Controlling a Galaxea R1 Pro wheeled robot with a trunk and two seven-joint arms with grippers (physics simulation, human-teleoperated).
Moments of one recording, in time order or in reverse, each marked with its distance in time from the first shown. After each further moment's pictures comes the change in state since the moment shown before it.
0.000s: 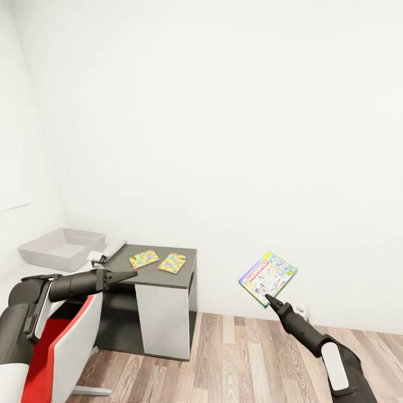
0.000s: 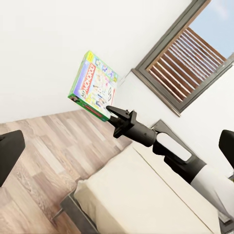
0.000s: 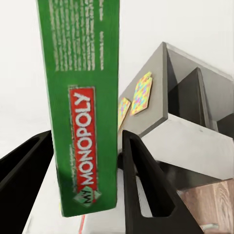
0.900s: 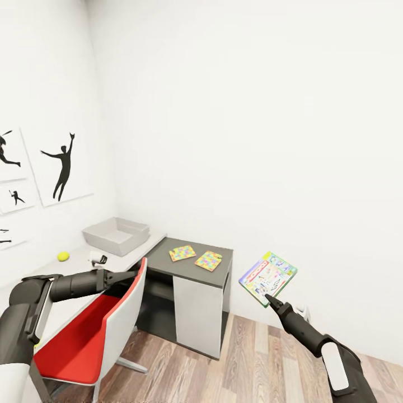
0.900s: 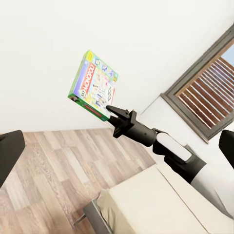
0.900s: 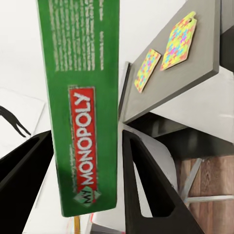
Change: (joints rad) left arm 0.000 -0.002 -0.001 0.000 -0.001 -0.003 0.000; right arm 0.000 0.000 0.000 0.000 -0.001 0.000 0.001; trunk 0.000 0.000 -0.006
